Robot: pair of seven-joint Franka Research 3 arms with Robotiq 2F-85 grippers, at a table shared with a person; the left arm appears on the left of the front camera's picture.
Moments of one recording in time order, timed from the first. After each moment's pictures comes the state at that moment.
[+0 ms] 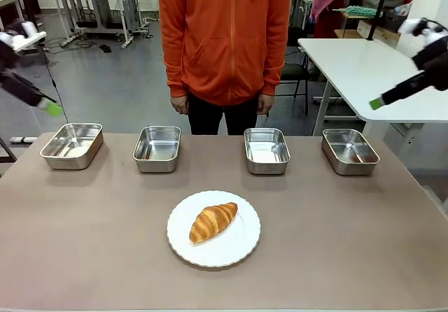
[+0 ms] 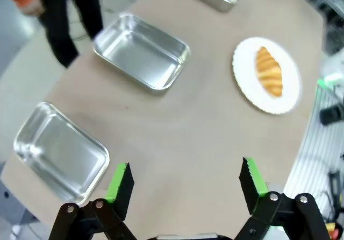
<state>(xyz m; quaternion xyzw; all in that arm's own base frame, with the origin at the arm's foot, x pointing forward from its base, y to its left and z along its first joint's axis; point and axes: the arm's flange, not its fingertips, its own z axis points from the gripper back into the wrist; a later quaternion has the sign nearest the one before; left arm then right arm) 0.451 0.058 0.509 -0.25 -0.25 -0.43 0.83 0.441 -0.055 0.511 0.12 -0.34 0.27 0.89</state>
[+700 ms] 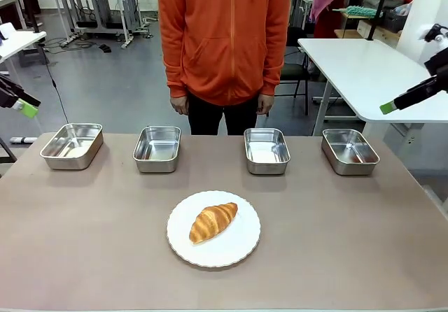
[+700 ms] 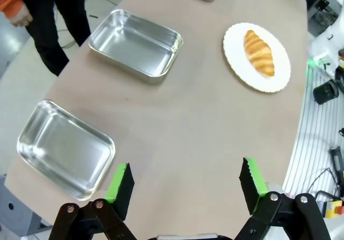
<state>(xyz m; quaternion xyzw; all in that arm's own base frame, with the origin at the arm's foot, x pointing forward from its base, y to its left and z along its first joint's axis) 0.457 0.086 0.508 -0.26 -0.24 -0.47 0.81 0.439 -0.070 0.504 0.12 -0.33 0.29 0.89</state>
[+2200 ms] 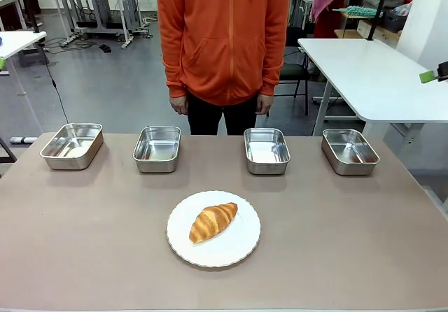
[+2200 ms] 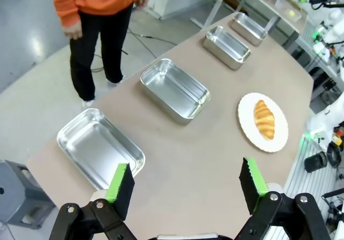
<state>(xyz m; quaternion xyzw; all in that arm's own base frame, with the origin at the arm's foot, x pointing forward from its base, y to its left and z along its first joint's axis) 0.461 0.161 0.559 -0.31 -0.34 -0.32 0.83 0.455 -0.165 0.541 0.20 -0.37 0.20 0.88</state>
